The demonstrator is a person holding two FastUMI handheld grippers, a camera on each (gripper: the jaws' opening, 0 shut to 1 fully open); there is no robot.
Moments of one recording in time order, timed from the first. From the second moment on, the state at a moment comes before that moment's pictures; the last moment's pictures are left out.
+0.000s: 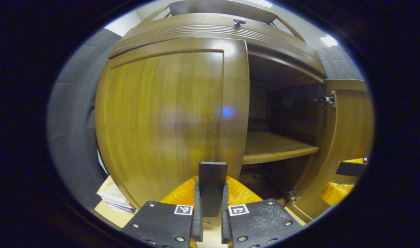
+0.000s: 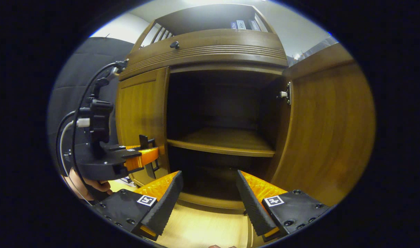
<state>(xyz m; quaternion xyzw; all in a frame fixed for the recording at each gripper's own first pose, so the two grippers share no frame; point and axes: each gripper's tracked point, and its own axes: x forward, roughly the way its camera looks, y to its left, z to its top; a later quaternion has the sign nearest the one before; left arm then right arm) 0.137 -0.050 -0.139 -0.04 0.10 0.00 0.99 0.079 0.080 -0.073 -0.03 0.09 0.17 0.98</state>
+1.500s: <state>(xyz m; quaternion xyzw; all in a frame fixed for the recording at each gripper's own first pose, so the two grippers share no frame) -0.046 0.060 -0.131 -0.08 0.04 -0.02 1.00 -0.051 0.070 -0.090 -0.02 0.10 0.05 0.99</state>
